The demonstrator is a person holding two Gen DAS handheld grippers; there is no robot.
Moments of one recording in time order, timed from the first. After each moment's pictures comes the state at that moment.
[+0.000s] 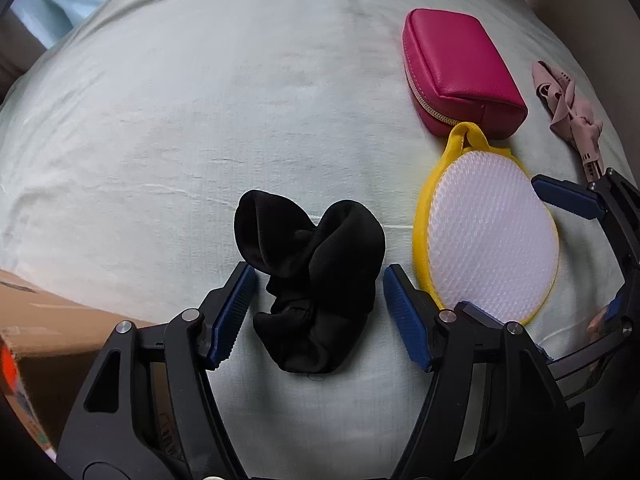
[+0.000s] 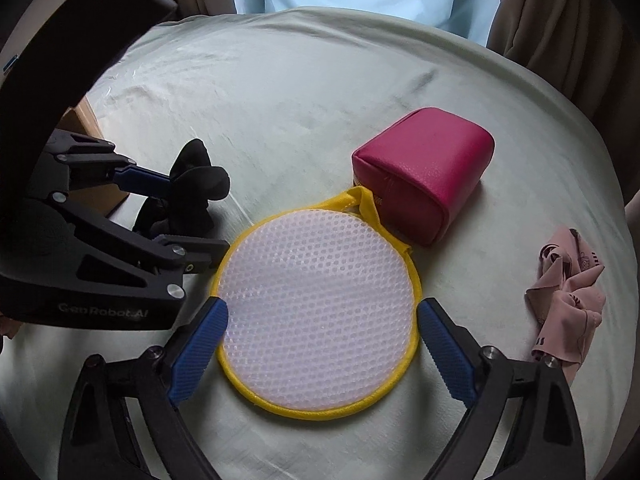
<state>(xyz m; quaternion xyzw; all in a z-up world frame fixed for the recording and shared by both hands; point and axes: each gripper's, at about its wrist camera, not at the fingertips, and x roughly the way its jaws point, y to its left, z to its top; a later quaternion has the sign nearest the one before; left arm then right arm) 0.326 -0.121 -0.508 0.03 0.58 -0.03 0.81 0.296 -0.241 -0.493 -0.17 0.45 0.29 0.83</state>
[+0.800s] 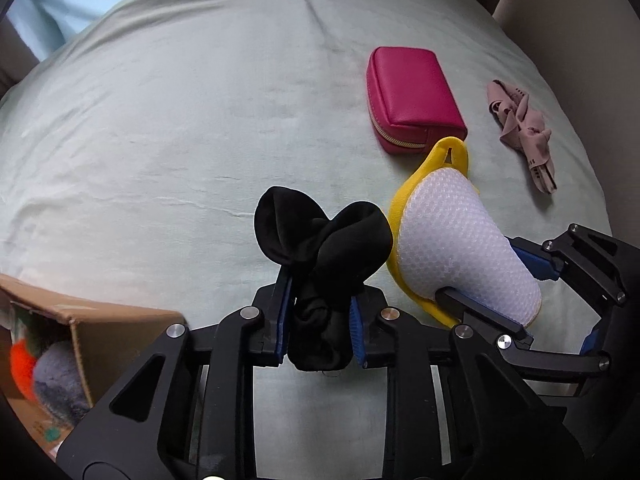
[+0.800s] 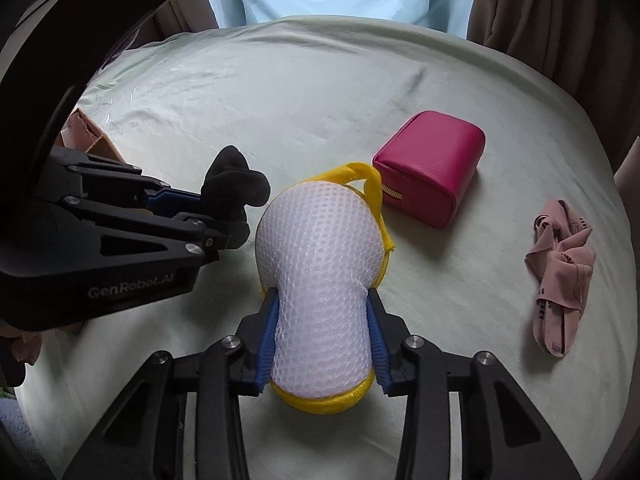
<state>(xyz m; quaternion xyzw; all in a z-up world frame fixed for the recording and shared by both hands) 0.301 -0.117 -0.459 0.02 0.56 -0.06 0.83 0.265 -0.235 -0.467 -0.11 0.46 0.27 0.84</state>
